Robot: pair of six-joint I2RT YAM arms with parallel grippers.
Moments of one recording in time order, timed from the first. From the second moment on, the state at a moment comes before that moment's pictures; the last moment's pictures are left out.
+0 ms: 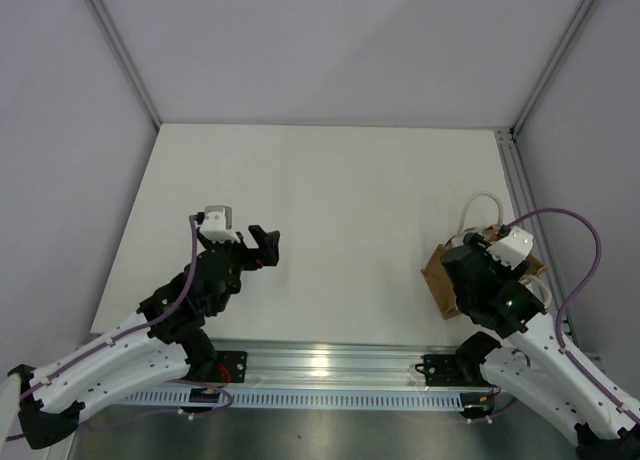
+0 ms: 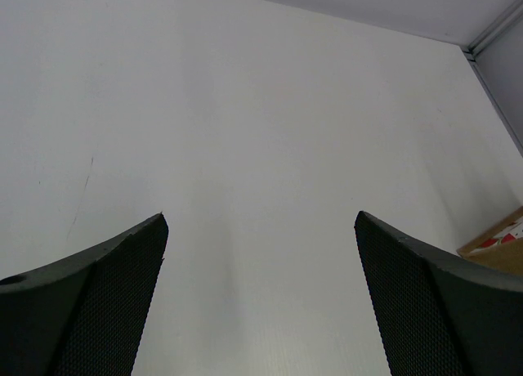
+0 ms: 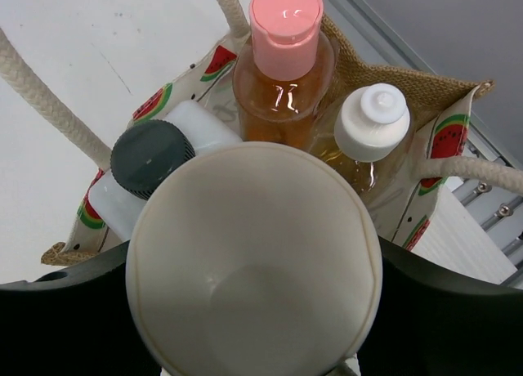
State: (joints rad) left arm -0.93 0.59 0.59 -0.26 -0.70 -0.49; right arm 0.64 0.64 0.67 -0.94 1.04 0.89
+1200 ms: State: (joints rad) left arm -0.93 0.58 0.59 -0.26 -0.70 -0.49; right arm 0.53 0.66 0.61 -0.82 0.98 0.91
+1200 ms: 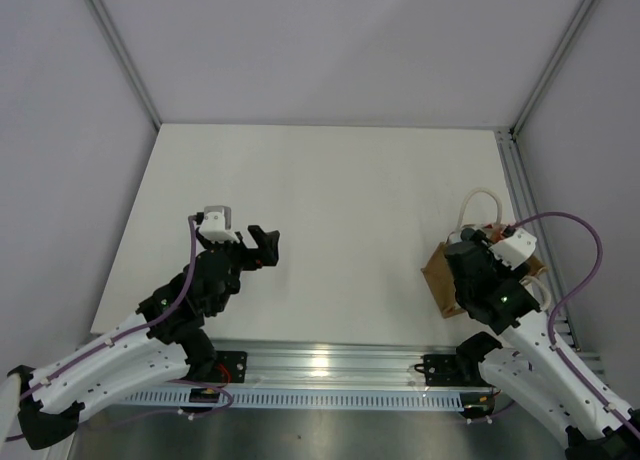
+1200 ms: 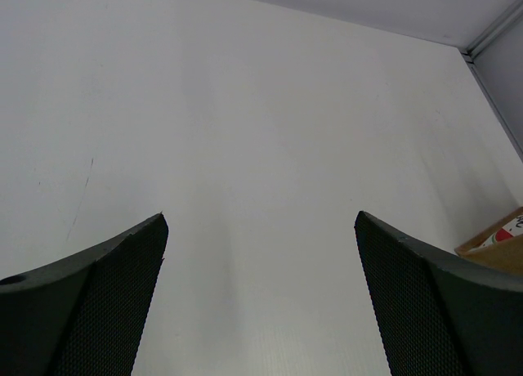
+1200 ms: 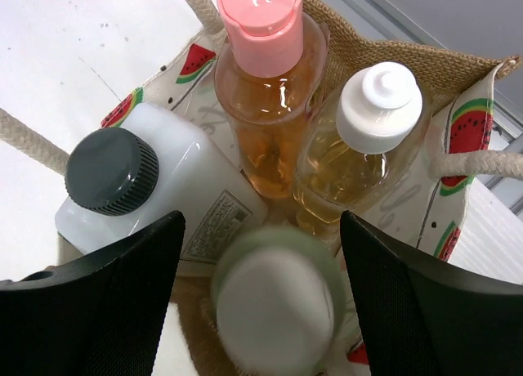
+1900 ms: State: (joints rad) left arm -0.94 0.61 0.59 -0.22 -0.59 -0.44; right arm 0.57 0.82 1.14 -0.76 0.76 0.57
